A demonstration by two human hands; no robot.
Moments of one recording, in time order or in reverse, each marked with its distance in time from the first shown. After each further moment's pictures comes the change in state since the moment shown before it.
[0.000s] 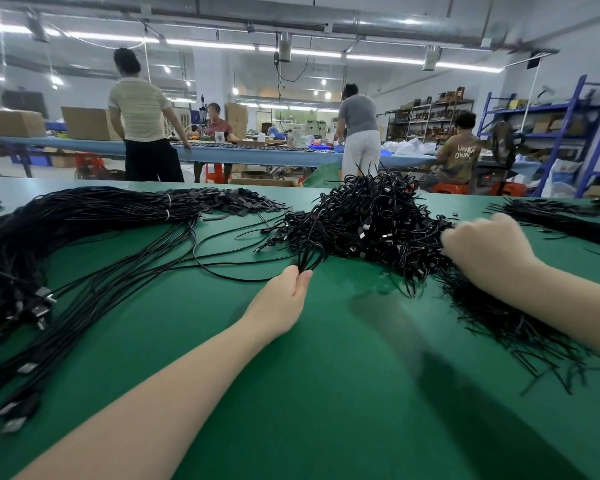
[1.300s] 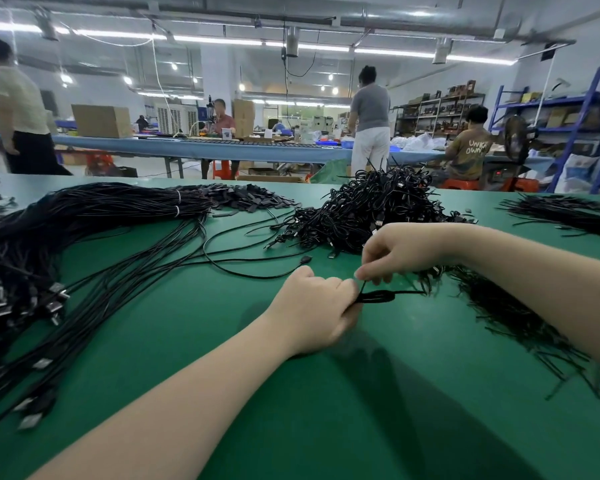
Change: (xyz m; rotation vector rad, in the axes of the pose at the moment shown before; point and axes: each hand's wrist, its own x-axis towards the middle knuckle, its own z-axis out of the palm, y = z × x) left_hand -0.017 0.027 -0.001 0.751 0.108 0.718; right_hand 0.042 -0.056 -0.077 1.180 -0.506 -0.421
